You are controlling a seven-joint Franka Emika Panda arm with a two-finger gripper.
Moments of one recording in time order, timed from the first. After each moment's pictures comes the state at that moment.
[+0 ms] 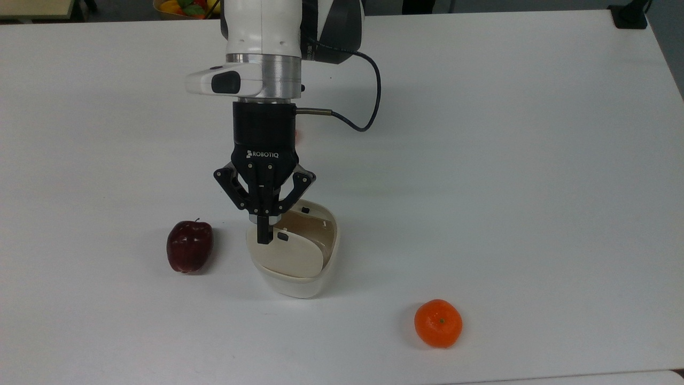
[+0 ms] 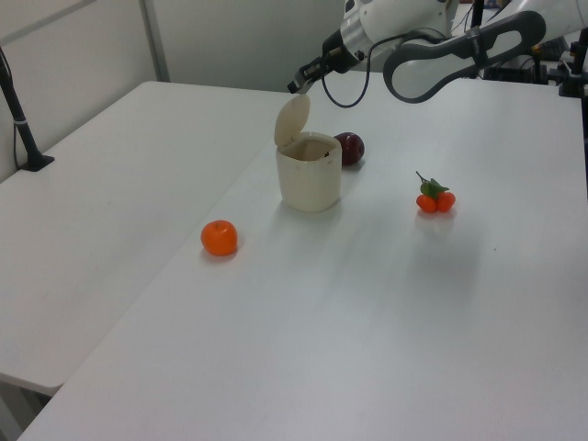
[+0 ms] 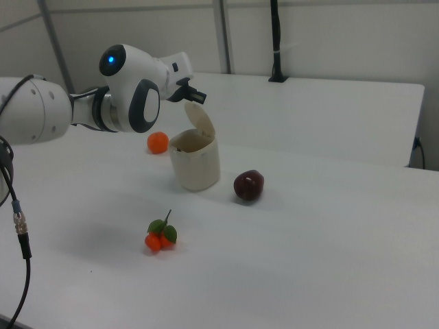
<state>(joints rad) 0.08 0.50 -0.02 -1.51 -0.09 2.94 0.30</state>
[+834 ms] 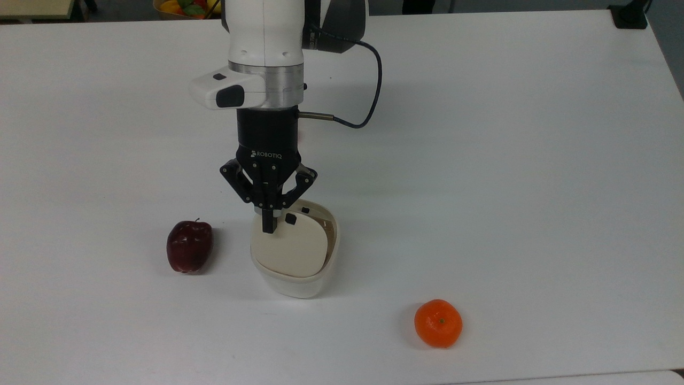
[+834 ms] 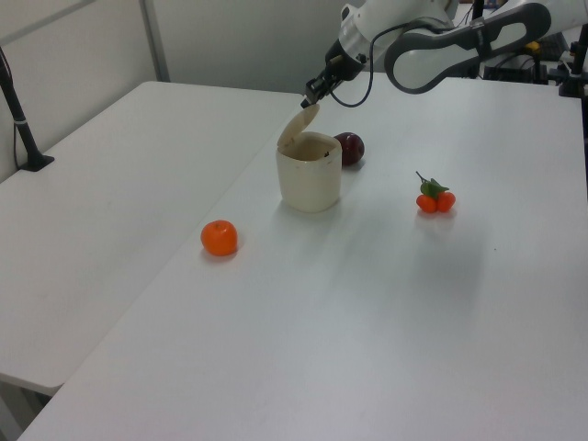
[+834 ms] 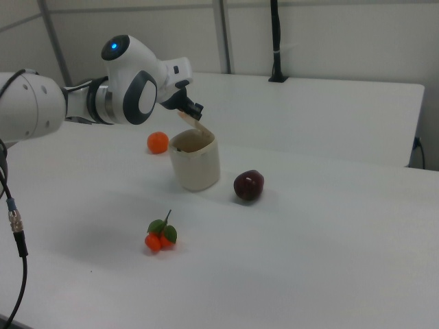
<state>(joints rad) 0.09 0.48 -0.02 -1.49 -0.09 2.67 0.30</state>
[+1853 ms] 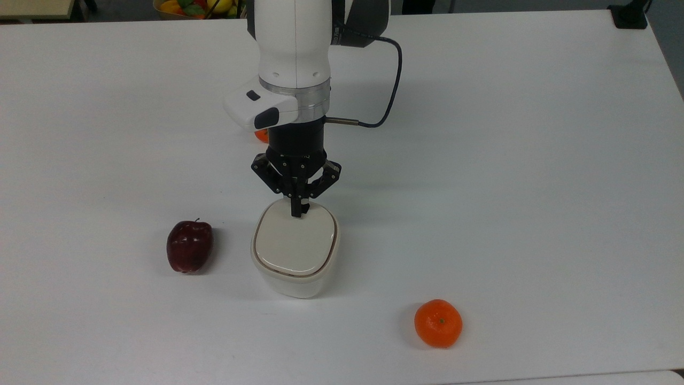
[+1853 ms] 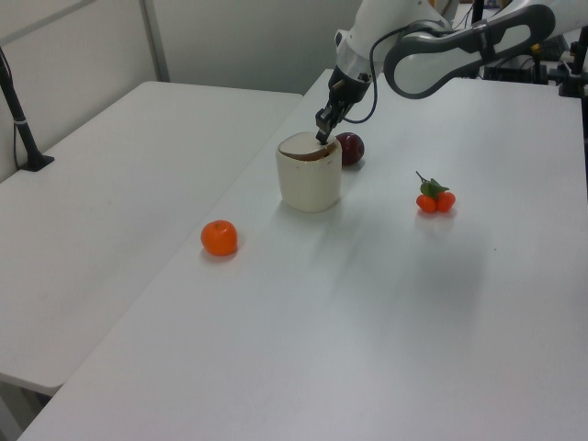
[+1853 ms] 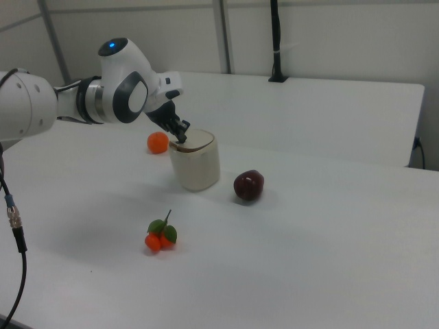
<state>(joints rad) 0.12 0.47 0.00 -1.50 -0.10 2.45 0.28</state>
